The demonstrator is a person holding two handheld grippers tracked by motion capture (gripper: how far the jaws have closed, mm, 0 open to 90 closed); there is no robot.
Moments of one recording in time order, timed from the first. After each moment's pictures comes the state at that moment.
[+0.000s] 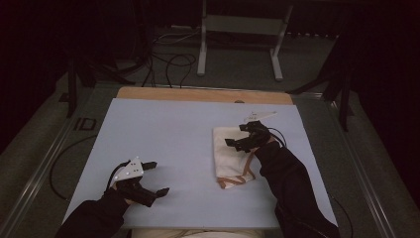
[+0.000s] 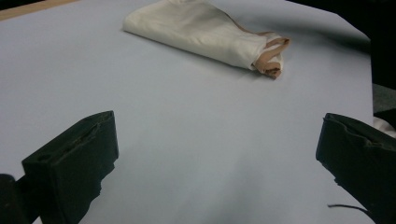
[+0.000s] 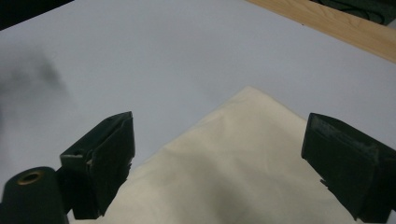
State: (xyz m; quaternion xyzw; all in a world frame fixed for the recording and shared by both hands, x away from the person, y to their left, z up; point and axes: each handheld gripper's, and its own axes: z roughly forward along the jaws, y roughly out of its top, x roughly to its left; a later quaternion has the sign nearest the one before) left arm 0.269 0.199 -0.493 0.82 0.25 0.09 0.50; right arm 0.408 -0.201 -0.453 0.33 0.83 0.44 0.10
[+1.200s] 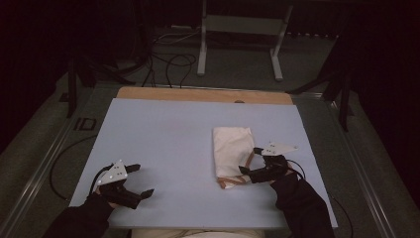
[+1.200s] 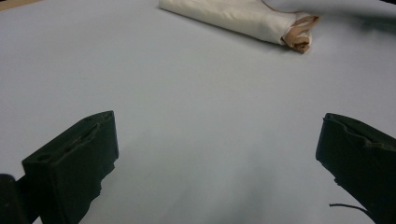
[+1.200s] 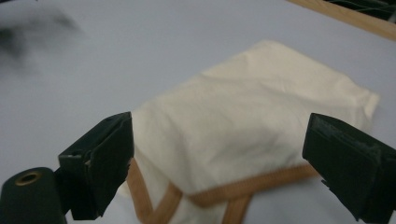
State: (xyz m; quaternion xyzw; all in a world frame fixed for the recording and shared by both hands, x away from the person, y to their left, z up) left arm 0.259 0.239 -0.500 0.82 0.28 0.12 0.48; right arm 0.314 -0.242 -0.472 0.31 0.83 0.45 0.15
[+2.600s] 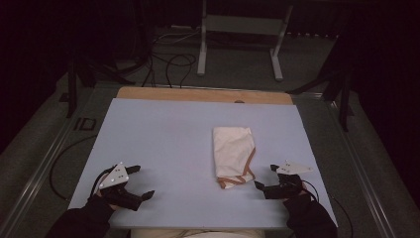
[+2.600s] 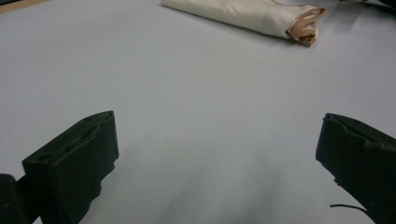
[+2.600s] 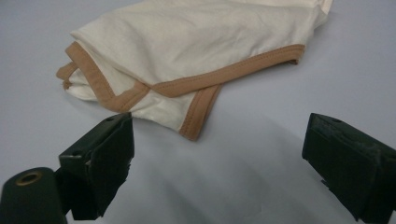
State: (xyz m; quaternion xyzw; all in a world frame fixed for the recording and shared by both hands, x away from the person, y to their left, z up) left arm 0.256 0.237 -0.506 0.82 0.28 0.14 0.48; right arm 0.278 -0.285 -0.512 0.37 0.81 0.42 0.17
